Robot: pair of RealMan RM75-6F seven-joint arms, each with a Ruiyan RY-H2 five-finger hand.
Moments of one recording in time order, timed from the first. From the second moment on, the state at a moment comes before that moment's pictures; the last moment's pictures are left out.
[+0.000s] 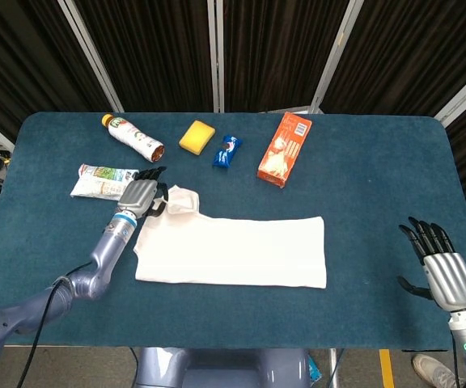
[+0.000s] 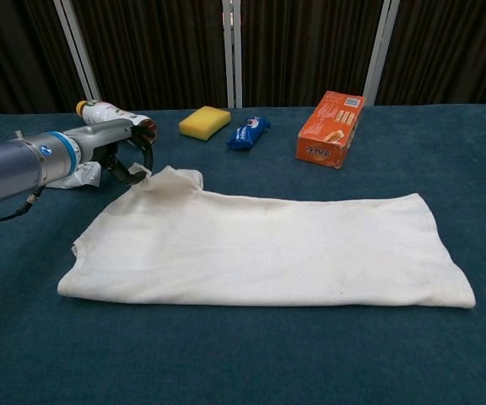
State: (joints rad) left arm -0.88 -1.76 -0.29 -0.90 1.01 0.65 0.03; right arm 0.18 -1.18 0.03 -1.37 -1.59 1.44 0.20
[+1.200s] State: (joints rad) left arm -1.02 -1.81 -0.33 -0.69 1.10 0.62 -0.06; right arm 0.18 -1.17 0.05 -1.34 -1.55 1.43 0.25
